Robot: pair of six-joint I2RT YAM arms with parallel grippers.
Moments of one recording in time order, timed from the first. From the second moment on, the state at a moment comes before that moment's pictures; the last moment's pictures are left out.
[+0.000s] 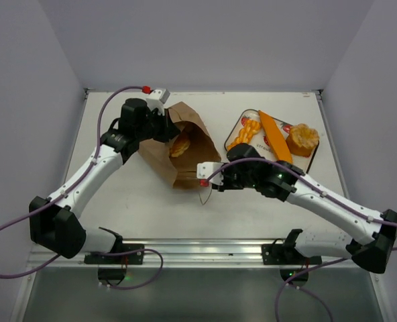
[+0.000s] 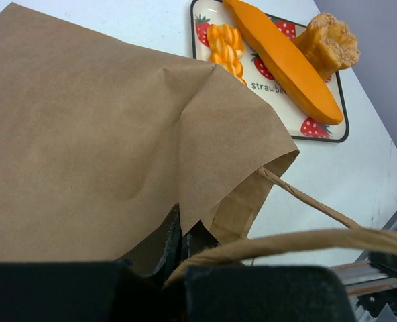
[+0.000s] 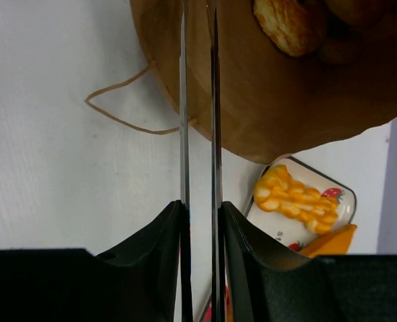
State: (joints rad) left arm -0.40 1.36 1.19 -0.30 0.33 -0.29; right arm 0.91 1.14 1.14 -0.78 -0.04 -0.71
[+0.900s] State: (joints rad) left arm -0.40 1.33 1.16 -0.31 0.32 -0.29; right arm 1.13 1.43 1.05 -0.36 0.59 -0.92
